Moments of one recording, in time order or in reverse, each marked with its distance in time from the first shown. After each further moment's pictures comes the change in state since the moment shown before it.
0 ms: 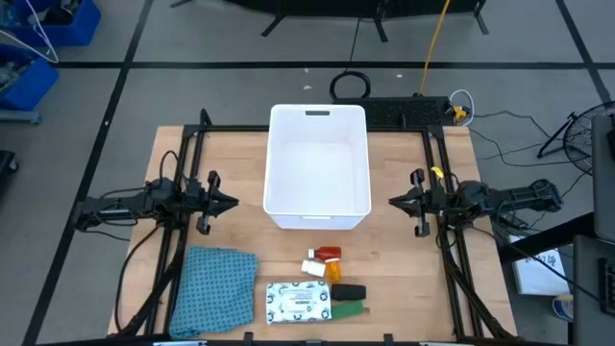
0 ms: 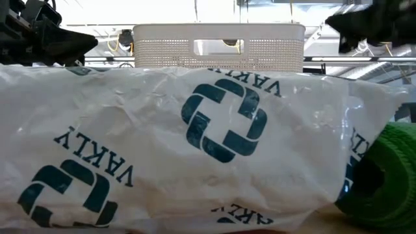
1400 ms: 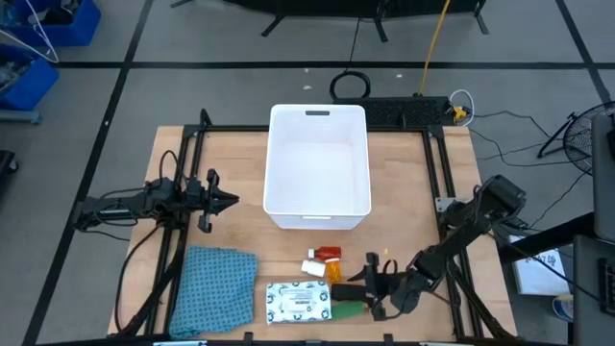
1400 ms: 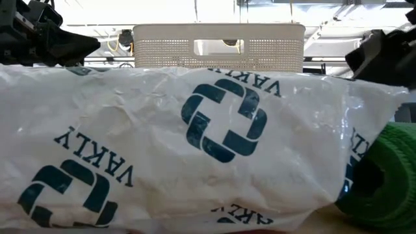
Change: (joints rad) left arm 0.000 0.000 0.000 0.000 -0.053 0.003; right arm 0.650 1.499 0.545 0.183 0.470 0.595
